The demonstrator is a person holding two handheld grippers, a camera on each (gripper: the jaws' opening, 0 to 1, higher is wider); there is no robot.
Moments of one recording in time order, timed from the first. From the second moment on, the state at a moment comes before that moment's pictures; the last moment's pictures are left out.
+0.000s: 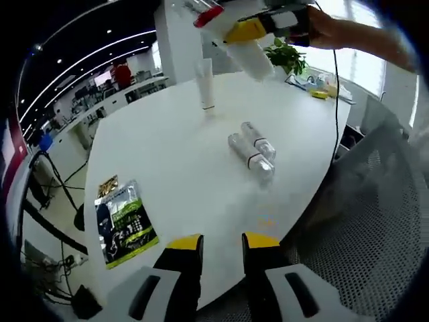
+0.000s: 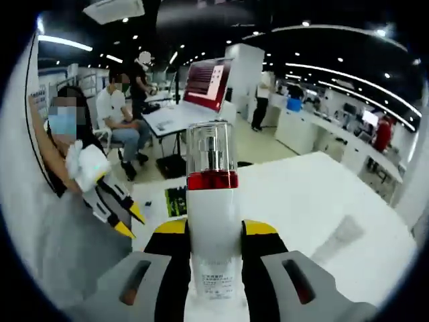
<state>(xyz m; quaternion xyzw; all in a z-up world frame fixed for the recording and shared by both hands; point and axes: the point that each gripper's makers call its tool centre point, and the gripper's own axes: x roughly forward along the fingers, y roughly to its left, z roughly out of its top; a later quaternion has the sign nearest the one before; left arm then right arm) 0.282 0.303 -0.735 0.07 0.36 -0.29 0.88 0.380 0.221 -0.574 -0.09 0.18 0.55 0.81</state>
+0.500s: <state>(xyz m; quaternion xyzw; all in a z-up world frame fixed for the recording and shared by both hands) 0.268 0.249 -0.611 -0.27 0.23 -0.44 0.82 0.315 0.230 -0.537 0.15 0.16 0.53 0.82</state>
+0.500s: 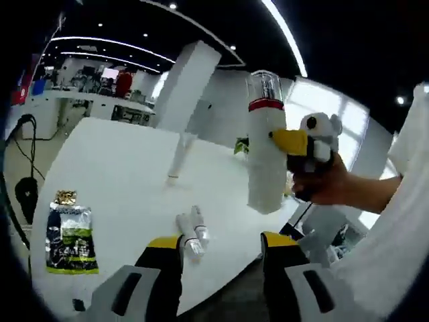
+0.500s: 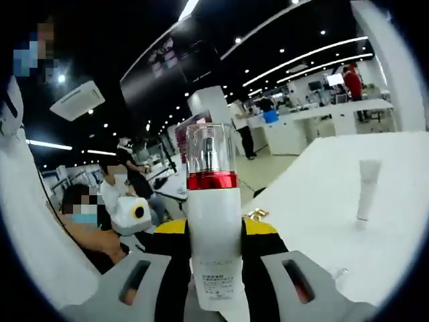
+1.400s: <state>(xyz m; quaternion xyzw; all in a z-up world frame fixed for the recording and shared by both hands) 0.232 0.210 -0.572 -0.30 0.15 -0.54 0.77 0.250 0.270 -0.526 0.28 0.17 0.65 0.69</state>
